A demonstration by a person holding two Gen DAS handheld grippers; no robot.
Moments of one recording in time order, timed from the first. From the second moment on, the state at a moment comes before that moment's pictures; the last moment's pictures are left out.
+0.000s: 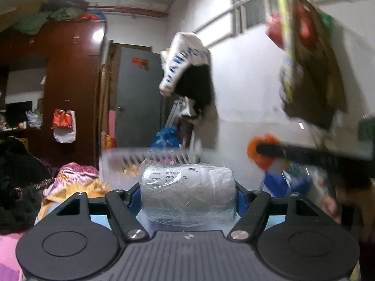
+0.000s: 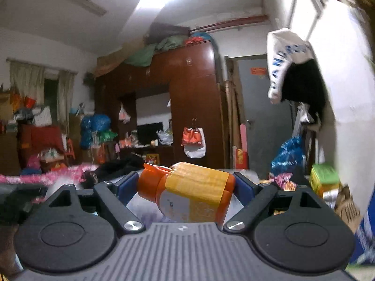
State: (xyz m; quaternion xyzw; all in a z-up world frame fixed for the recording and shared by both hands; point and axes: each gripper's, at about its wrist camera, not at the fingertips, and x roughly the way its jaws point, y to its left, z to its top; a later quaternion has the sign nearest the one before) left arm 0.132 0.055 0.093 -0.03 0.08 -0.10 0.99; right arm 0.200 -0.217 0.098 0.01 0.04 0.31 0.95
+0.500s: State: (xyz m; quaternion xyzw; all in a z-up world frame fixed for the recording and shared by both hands) left arm 0.328 0.075 0.123 -0.08 0.25 -0.02 0.96; right arm 0.326 -0.157 0.079 -0.01 0.15 0.29 0.94
